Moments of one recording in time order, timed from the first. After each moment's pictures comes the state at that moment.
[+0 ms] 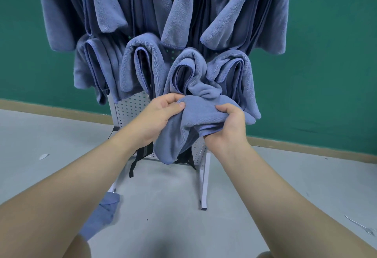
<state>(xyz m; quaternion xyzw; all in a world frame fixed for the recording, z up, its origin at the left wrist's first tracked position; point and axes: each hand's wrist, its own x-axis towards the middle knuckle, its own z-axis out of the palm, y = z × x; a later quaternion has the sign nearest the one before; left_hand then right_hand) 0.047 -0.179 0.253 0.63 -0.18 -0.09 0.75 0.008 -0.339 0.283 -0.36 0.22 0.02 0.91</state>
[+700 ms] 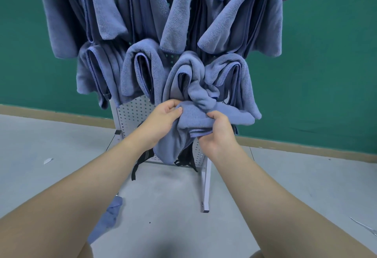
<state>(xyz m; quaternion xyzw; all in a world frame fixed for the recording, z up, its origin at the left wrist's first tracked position) 0.057 -0.189 0.243 0.69 -0.13 -0.05 0.71 0.008 -0.328 0.282 -0.46 0.25 0.00 0.85</state>
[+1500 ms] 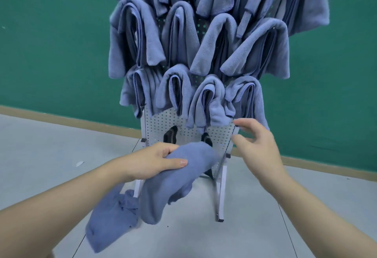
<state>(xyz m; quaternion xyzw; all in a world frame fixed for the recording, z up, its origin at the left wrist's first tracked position) -0.057 -0.094 0.276 0.79 -0.22 -0.23 0.52 -0.086 -0.347 0.318 -0.85 0.04 -0.17 0.49</state>
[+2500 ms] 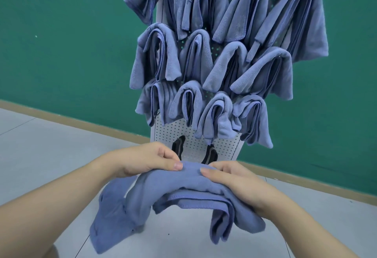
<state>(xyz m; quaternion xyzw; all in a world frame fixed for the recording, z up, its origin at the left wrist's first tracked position) -0.072 -0.054 0.309 0.75 -0.21 -0.29 0.56 -0.121 -0.313 0.329 -0.80 -0.13 0.23 0.54</state>
